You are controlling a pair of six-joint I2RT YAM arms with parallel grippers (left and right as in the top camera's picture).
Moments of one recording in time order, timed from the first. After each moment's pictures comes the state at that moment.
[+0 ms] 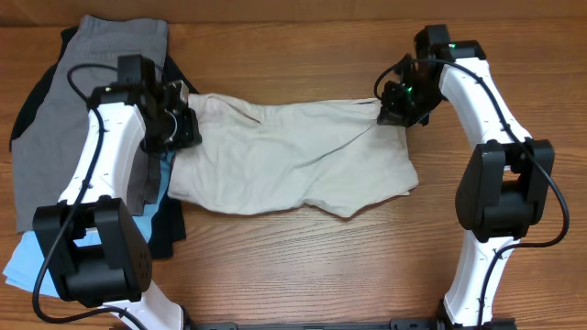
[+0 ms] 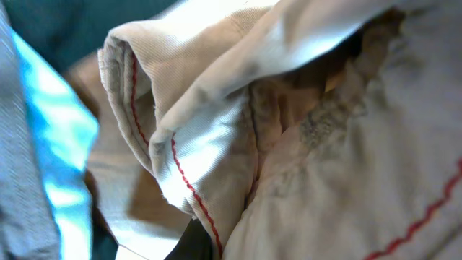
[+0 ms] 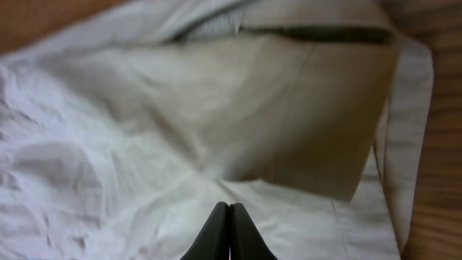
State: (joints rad) left arm 0.10 1.84 1.48 -0.97 0.30 -0.05; right arm 0.07 2.18 1.86 -1.19 -0.42 0.22
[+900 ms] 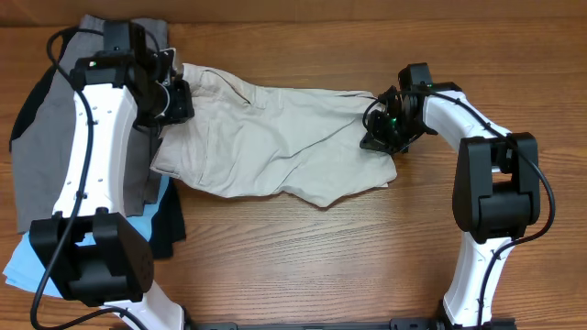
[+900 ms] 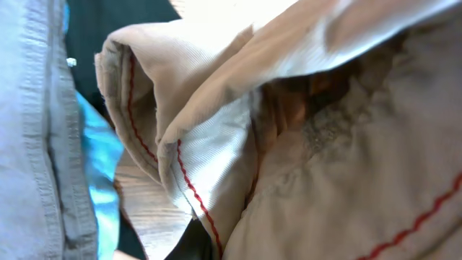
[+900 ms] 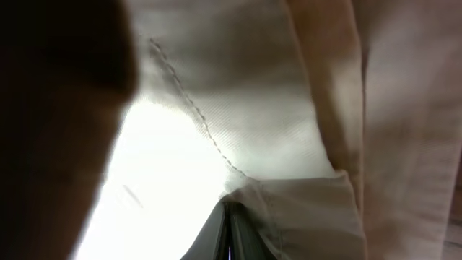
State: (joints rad) left arm 0.06 1.84 1.72 -1.14 0.26 -0.05; right arm 0.09 2.18 1.51 -0.79 -0.51 0.31
